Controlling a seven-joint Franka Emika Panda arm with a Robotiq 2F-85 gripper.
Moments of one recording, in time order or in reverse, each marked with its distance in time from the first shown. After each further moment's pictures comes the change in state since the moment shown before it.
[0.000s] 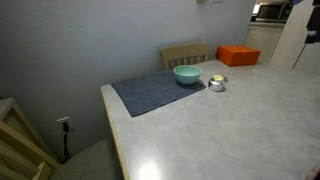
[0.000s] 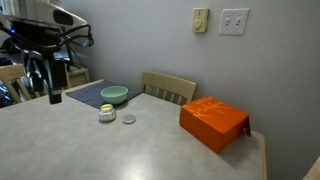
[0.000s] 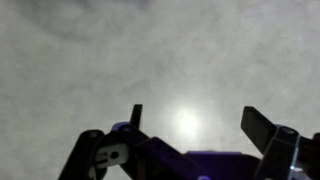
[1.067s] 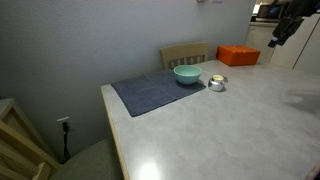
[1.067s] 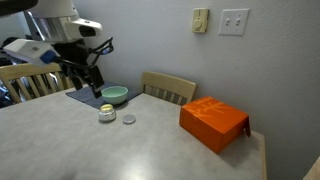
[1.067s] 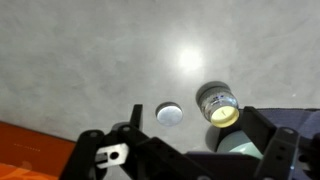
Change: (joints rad) arm 0.027 0.136 0.001 -0.024 0.107 0.487 -0.118
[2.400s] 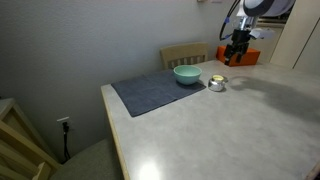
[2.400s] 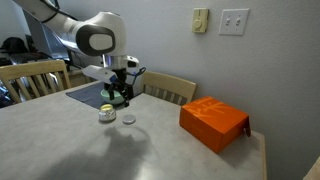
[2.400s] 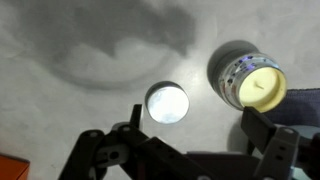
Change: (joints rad) arm -0.011 0.633 0.087 0.635 -0.051 -0.181 0.172
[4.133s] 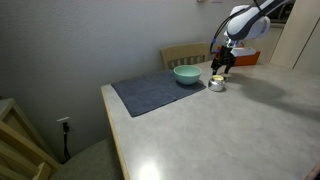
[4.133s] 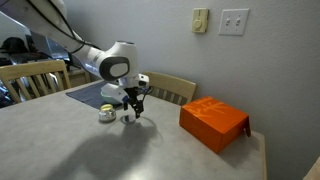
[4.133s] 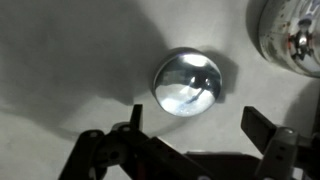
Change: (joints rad) arm -0.019 0.295 0.011 0.257 0.008 0.086 0.117
